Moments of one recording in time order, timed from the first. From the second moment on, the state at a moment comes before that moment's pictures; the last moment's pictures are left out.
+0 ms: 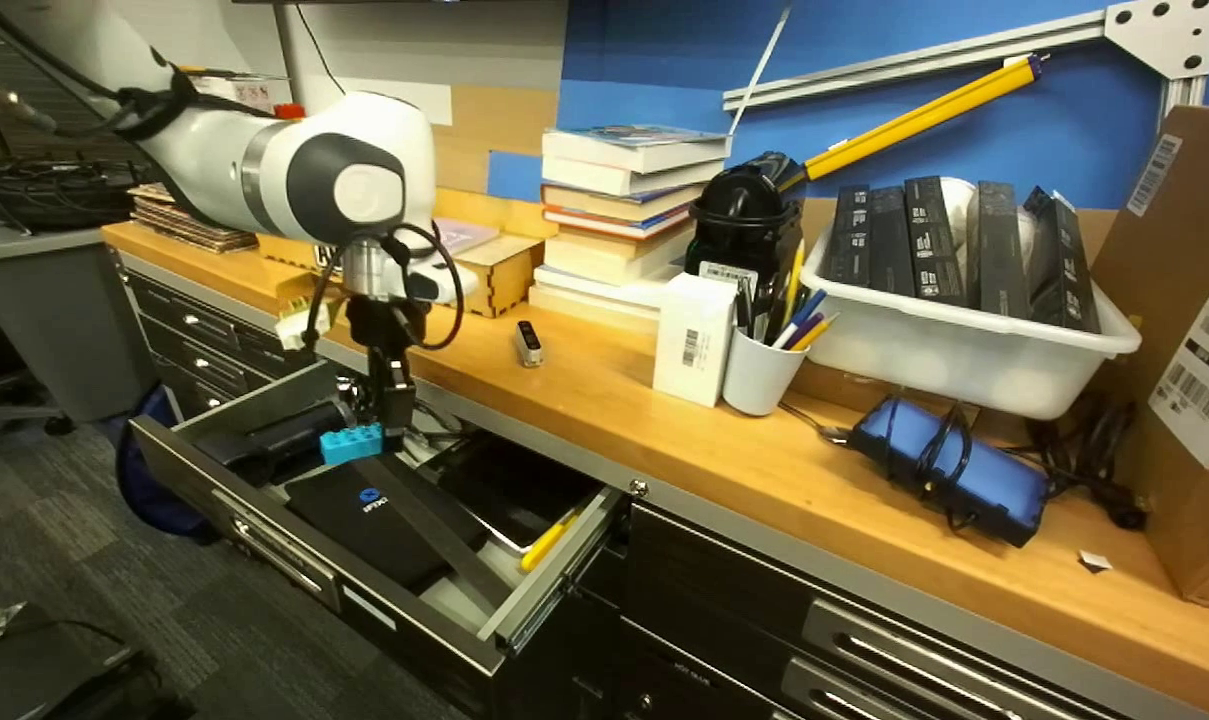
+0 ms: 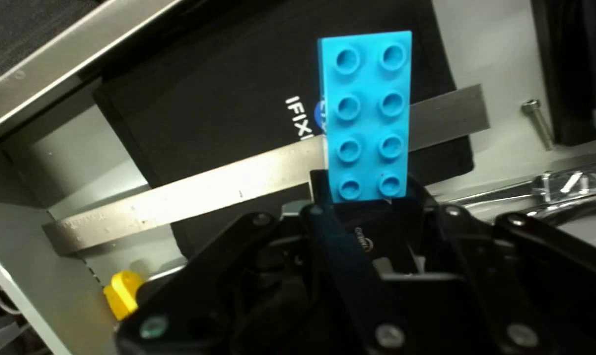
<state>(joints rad) 0.12 0.13 0.01 -2.29 -0.03 2.25 0.65</state>
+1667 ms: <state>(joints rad) 0.11 -0.33 0.03 -2.76 0.38 2.44 0.33</state>
